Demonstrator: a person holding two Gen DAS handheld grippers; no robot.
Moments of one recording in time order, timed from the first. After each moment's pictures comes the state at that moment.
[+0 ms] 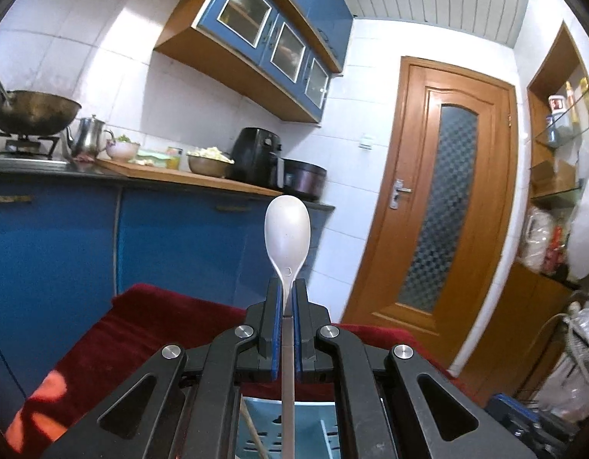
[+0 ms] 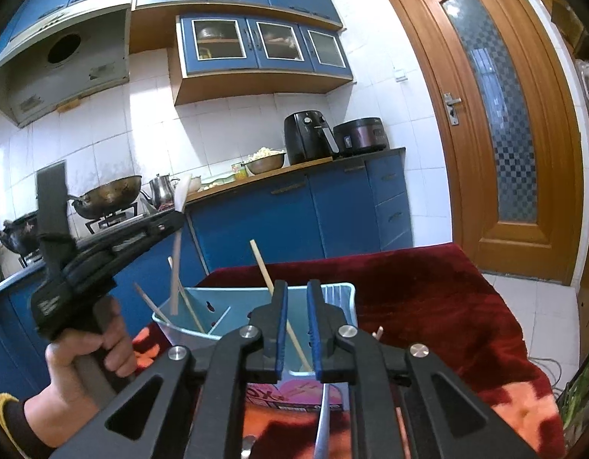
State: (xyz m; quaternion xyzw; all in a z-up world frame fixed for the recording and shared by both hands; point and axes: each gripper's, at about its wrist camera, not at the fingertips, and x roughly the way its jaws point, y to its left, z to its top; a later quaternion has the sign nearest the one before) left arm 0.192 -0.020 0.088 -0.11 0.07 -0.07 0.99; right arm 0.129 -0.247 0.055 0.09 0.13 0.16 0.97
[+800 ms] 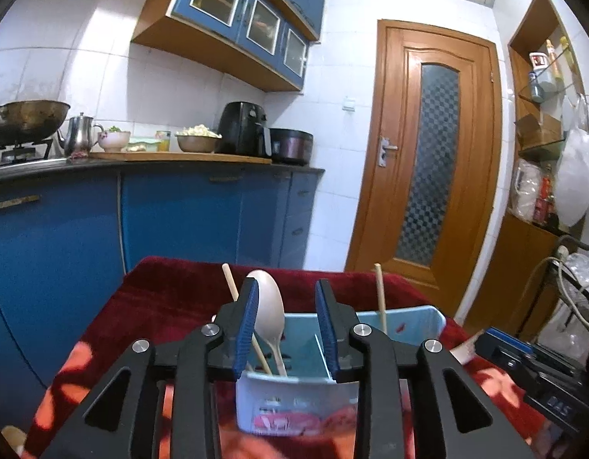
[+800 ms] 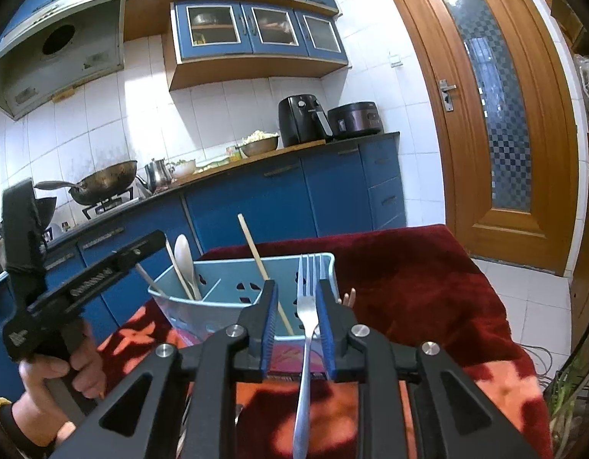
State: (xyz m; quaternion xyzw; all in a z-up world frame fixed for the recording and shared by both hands) left arm 0.139 -0.027 0.082 -0.06 0.14 -0.09 0.98; right arm 0.117 -0.257 0.053 0.09 0.18 0.16 0.97
